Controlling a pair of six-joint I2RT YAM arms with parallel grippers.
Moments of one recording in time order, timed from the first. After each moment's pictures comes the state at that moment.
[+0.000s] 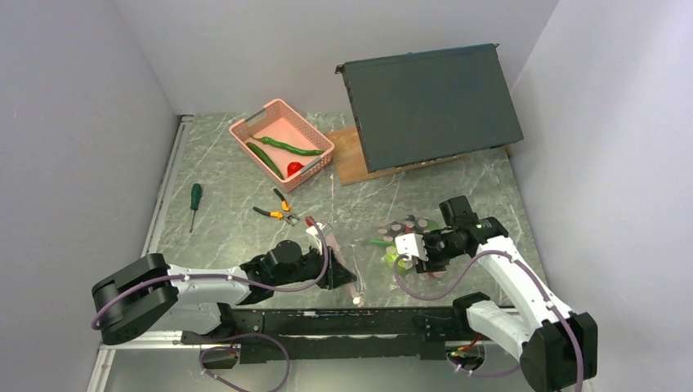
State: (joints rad) left arm -1.05 1.21 0.26 0.67 0.21 -0.80; right arm 0.27 0.94 0.66 -0.98 -0.58 -1.42
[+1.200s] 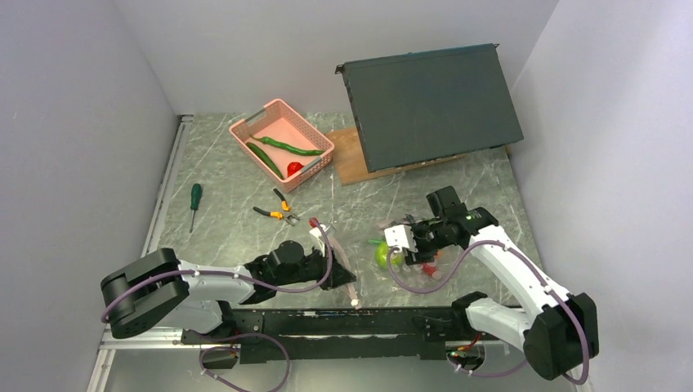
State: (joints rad) left arm -1.06 1.28 0.27 0.74 0.24 -0.76; right arm 0.39 1.05 0.74 -0.89 -0.61 -1.35
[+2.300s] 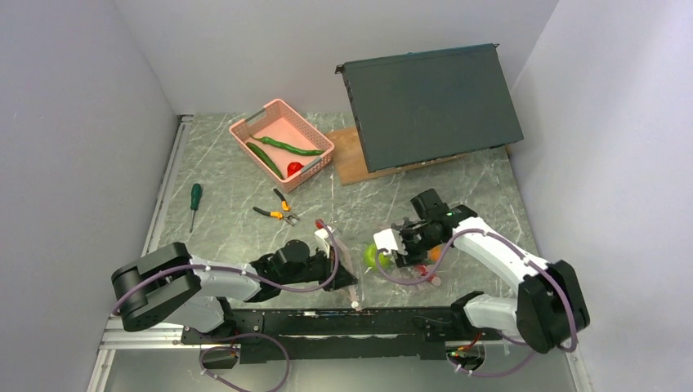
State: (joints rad) left arm -1.06 1.36 0.29 0.74 0.26 -0.73; right arm 0.47 1.24 0.70 -0.77 -0.60 -1.33
